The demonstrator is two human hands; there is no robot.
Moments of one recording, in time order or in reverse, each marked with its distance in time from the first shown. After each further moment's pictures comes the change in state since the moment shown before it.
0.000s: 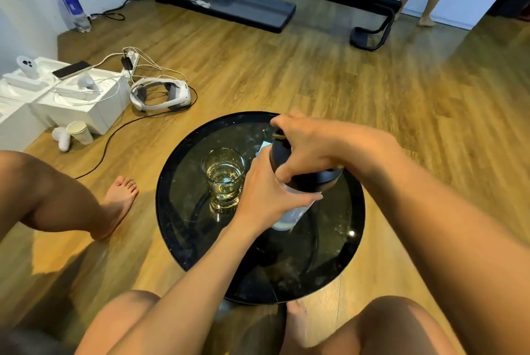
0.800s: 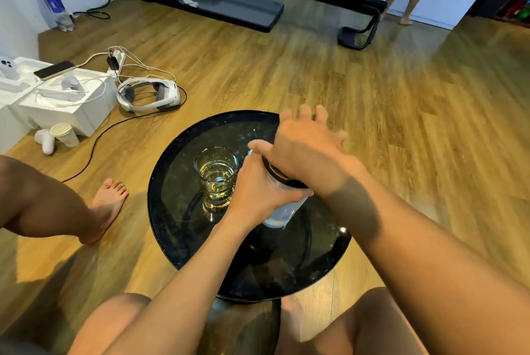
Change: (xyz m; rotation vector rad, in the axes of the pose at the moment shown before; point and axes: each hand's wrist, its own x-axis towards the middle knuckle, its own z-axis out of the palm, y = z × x) left_hand -0.001 0.009 -0.010 -0.029 -0.065 -0.035; right_hand -0.006 -0.014 0.022 0.013 0.148 0.237
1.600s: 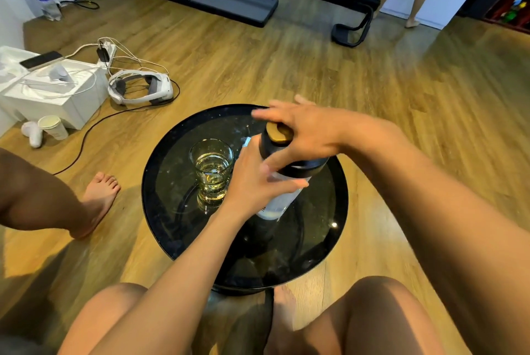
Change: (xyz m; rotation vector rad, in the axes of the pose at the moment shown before) left_hand -0.001 -0.004 0.002 -0.065 -0.007 0.096; right_hand -0.004 0.024 -0.024 0.023 -0.145 -0.267
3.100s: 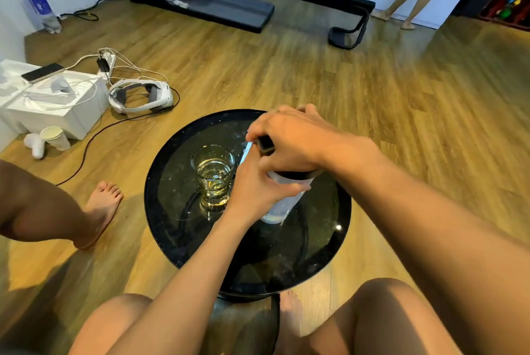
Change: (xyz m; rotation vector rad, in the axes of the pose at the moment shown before) left_hand -0.002 -0.002 0.002 -0.007 0.017 -0.071; right_hand 0.008 -0.014 0.013 -0.189 0.204 -0.166
